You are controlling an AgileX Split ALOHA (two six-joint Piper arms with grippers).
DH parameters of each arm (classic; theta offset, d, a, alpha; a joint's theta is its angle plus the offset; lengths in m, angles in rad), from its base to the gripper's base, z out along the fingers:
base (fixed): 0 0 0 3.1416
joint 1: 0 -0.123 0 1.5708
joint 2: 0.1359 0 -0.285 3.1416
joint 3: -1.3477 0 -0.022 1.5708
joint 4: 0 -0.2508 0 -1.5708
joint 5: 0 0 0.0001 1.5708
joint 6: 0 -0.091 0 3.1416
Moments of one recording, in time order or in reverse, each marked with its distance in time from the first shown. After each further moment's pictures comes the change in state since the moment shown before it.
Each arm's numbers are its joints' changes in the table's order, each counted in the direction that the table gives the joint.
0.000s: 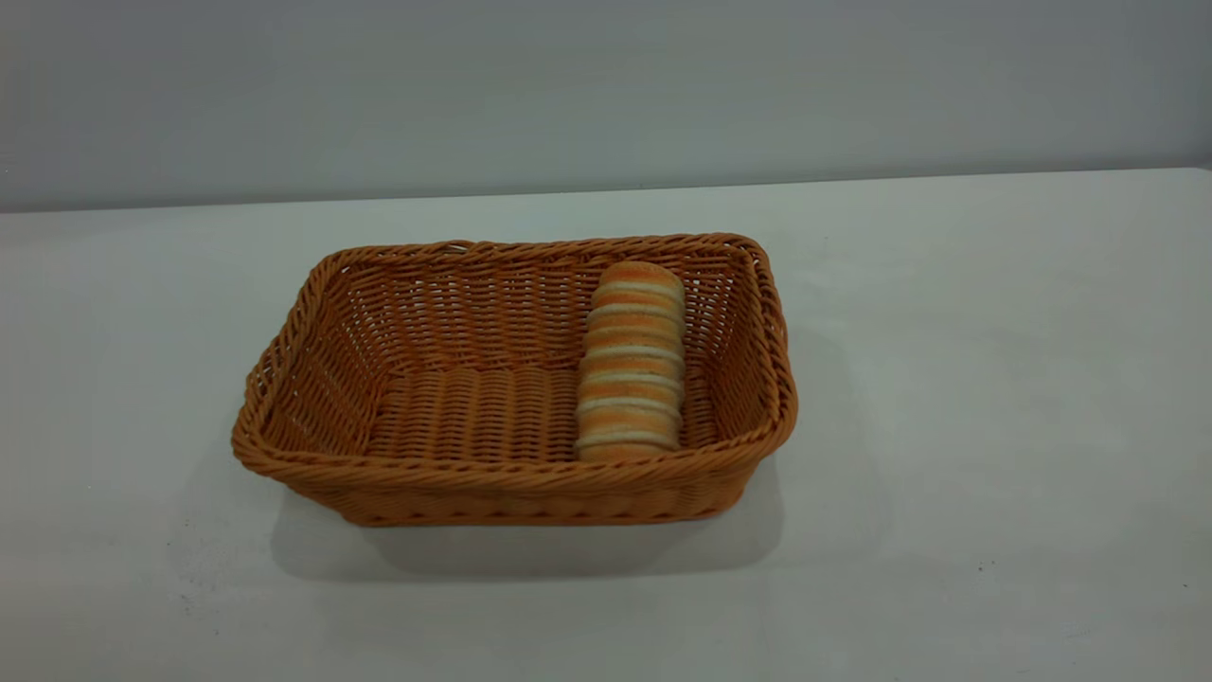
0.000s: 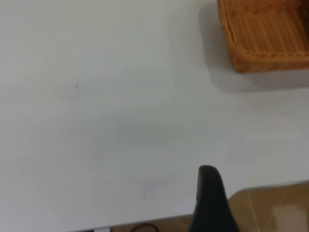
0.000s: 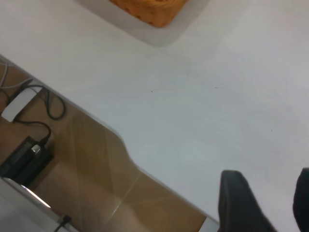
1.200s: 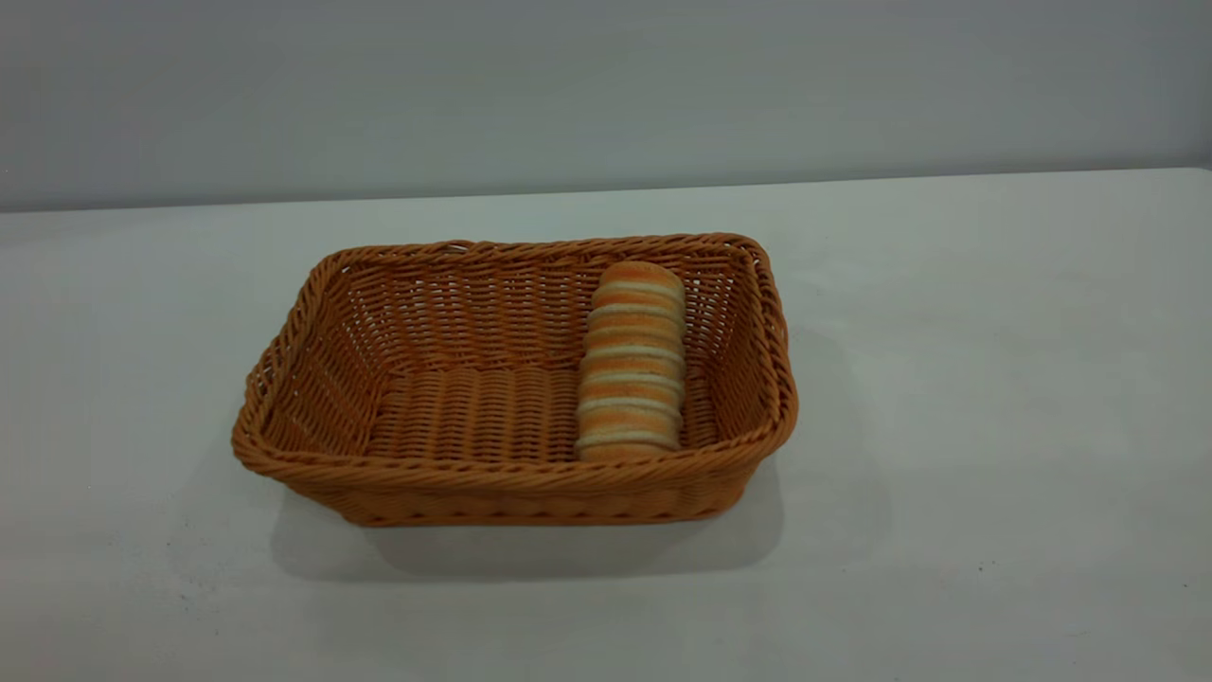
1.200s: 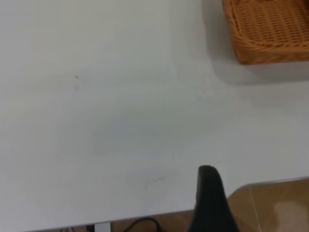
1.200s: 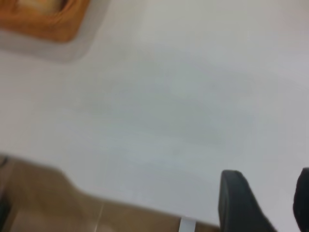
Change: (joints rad) left arm -0.018 -0.005 -0.019 0.001 0.007 0.000; right arm 0.373 -0.046 -0.007 -0.001 0.000 0.002
